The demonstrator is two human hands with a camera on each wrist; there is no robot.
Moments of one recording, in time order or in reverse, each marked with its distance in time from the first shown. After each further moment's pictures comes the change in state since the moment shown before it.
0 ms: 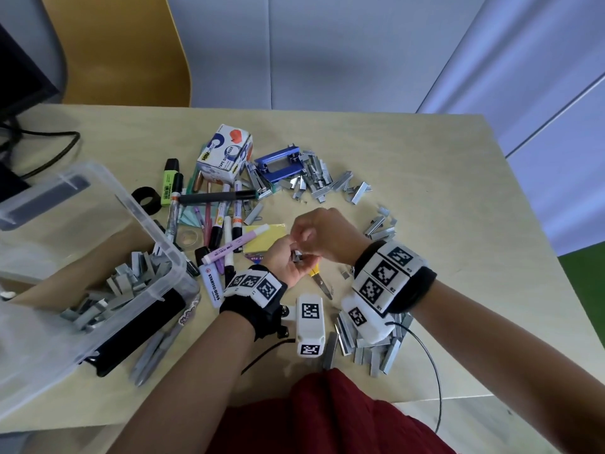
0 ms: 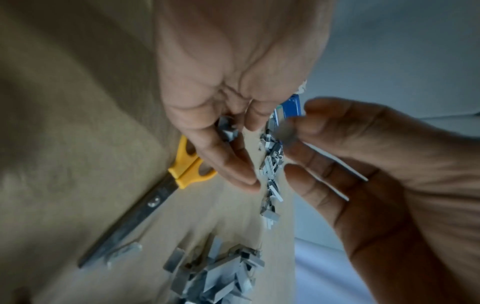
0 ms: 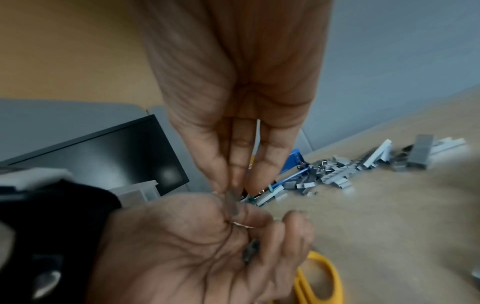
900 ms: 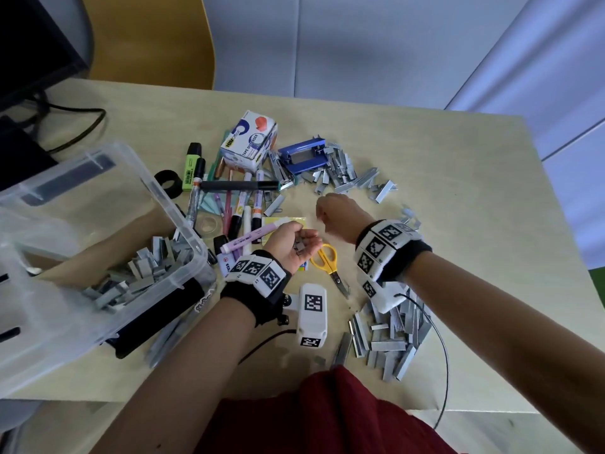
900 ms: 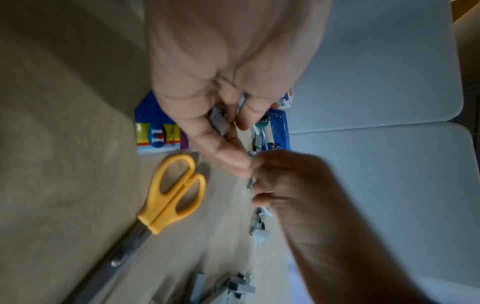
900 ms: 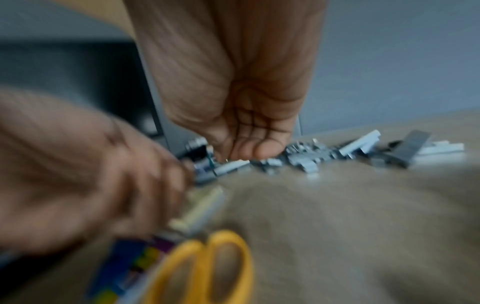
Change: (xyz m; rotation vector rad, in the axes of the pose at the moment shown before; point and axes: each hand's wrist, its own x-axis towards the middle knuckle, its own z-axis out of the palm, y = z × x) left_hand 0.007 0.021 -0.016 -0.050 0.059 0.031; right_hand 0.054 0.022 0.010 -0.366 -0.064 0.033
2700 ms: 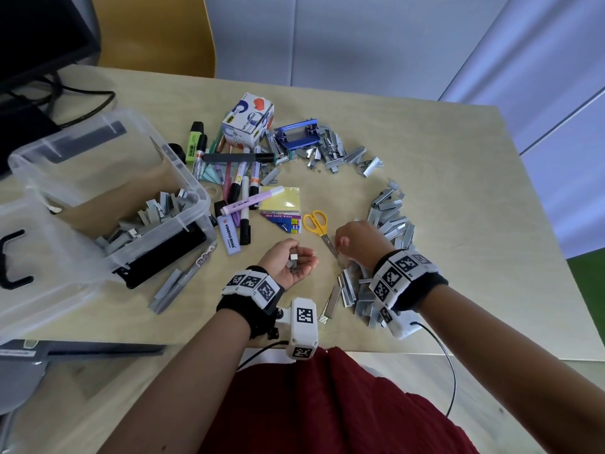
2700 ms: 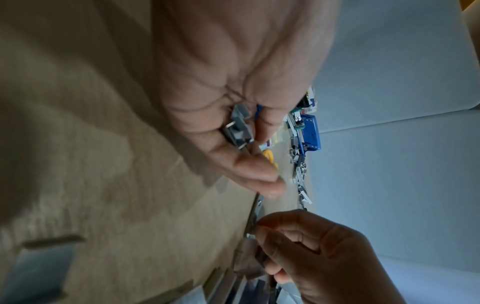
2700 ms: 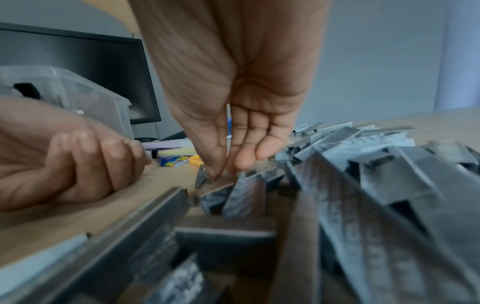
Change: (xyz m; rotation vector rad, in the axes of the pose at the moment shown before) left_hand -0.044 -0.073 -0.042 0.104 -0.085 -0.078; right_hand -0.099 0.015 0.054 -0.045 -0.030 0.130
